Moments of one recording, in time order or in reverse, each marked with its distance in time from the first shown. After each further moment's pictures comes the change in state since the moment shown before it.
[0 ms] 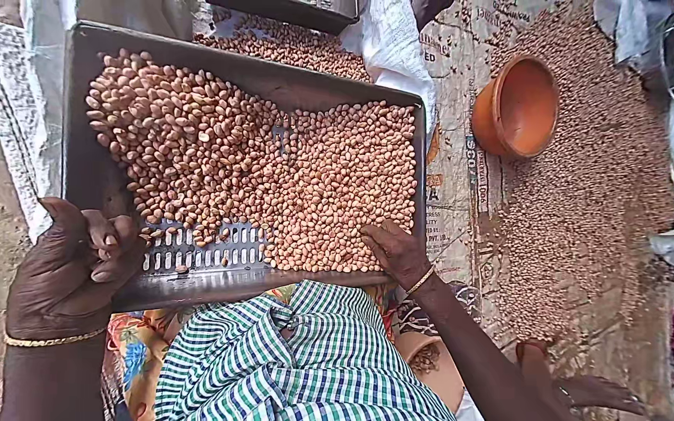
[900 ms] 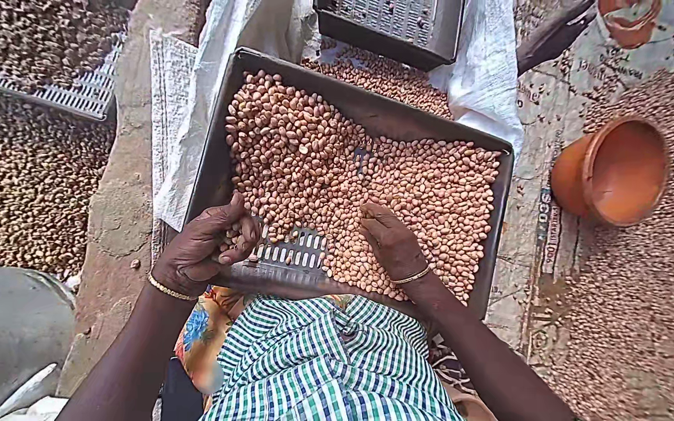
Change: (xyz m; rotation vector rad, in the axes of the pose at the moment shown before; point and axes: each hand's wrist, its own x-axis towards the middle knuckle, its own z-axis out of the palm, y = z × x) left_hand 0.004 0.004 0.033 -0.092 0.036 -0.260; right_hand 0.088 -0.053 0.054 0.060 0.022 -0.289
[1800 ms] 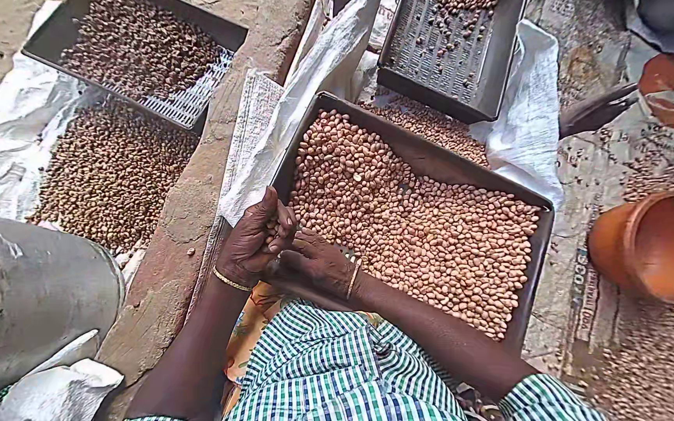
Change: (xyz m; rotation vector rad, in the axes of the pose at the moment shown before) left_hand 0.002 -0.008 -0.004 -0.161 0.026 0.413; right_hand 0.063 -0.087 0.085 0.408 -0.065 -0.643
